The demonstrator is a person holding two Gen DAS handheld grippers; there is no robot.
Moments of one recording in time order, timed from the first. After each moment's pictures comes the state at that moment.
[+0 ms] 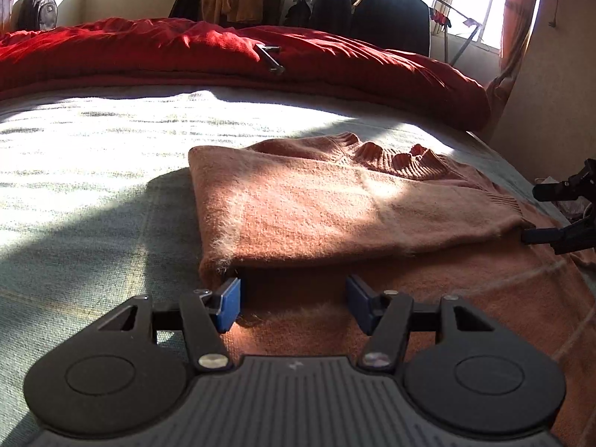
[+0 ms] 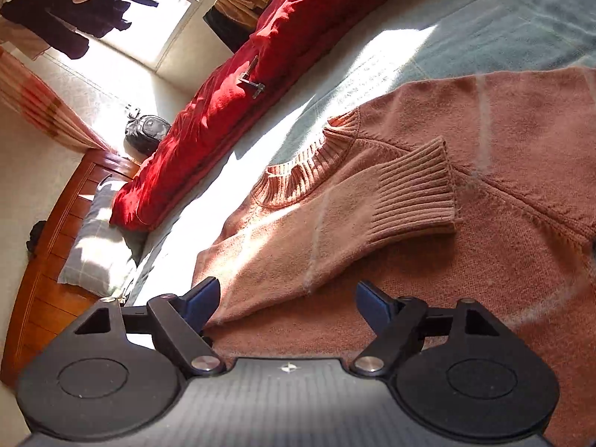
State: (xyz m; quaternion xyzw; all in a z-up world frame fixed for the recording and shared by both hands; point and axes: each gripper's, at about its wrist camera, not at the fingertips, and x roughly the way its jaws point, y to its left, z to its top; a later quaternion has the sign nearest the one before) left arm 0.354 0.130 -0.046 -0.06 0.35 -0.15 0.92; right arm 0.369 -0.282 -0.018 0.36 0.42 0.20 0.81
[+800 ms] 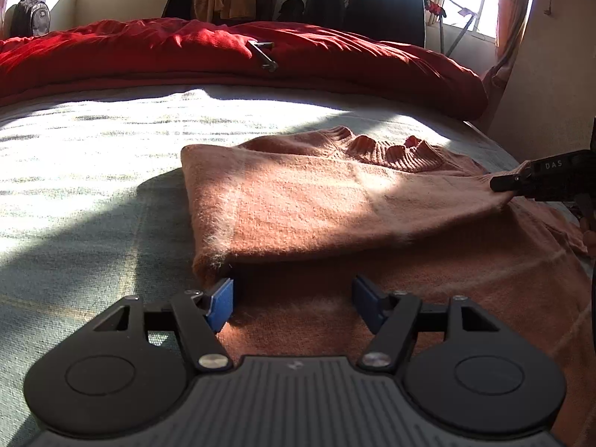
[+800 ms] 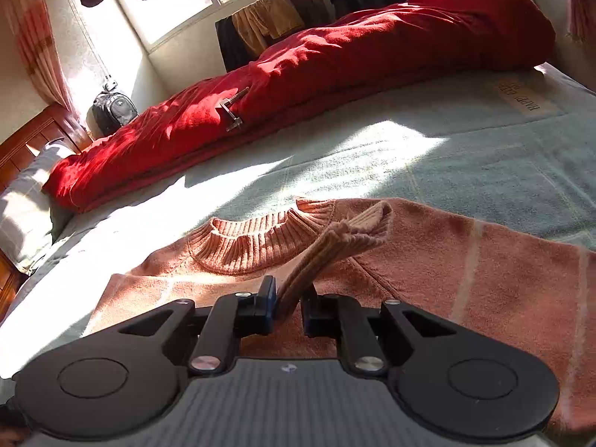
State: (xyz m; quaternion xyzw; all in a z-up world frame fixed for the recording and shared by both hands) left arm 0.352 0.123 -0.042 -0.04 0.36 -0.16 0.92; right arm 0.413 -0.268 -0.003 0.17 0.38 0.13 0.90
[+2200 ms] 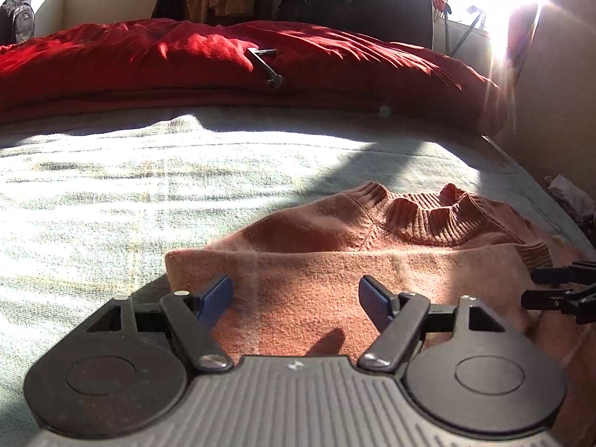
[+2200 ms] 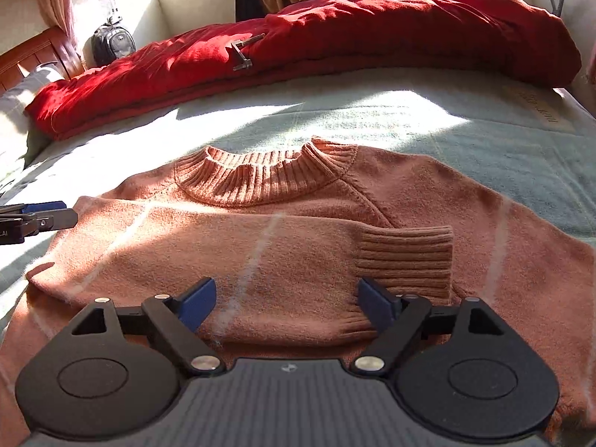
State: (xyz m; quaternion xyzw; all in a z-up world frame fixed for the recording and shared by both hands) left arm 0.476 0.116 -0.031 -0.04 0.38 -0.16 0.91; right arm 0.408 -0.214 -0.026 0.05 0.40 0.13 0.90
